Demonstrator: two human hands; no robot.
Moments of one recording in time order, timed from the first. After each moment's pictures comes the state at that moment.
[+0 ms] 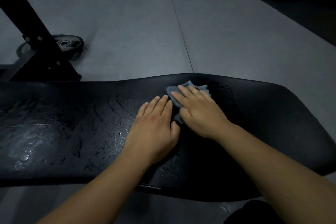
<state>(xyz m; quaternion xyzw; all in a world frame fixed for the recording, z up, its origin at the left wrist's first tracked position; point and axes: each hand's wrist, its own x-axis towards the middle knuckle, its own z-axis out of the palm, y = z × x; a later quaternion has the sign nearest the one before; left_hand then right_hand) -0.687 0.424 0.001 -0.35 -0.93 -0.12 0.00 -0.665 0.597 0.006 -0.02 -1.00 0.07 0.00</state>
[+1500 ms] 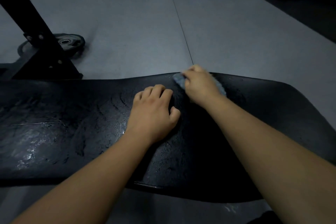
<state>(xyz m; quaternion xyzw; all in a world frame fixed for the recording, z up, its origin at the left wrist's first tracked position) -0.726 0.430 -0.002 -0.32 -0.94 -0.12 0.09 -0.740 0.614 0.003 -0.12 -0.97 0.17 0.11</state>
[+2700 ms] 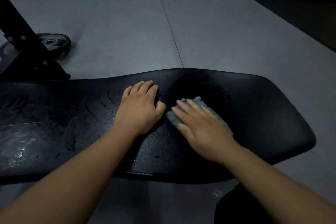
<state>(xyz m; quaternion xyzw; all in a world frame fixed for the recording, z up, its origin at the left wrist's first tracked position) -0.728 0.431 0.000 -0.33 -0.94 -0.10 0.03 -0.585 0.582 0.007 -0.03 -0.99 0.11 0.01</state>
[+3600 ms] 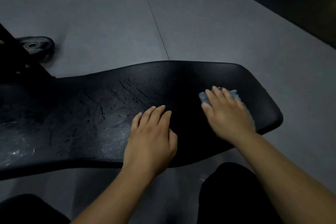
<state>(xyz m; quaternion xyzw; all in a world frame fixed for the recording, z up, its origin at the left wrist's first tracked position) -0.590 0.450 -0.002 -0.37 -0.92 -0.14 0.03 -0.528 0.666 -0.002 -0.27 -0.96 0.05 0.00</state>
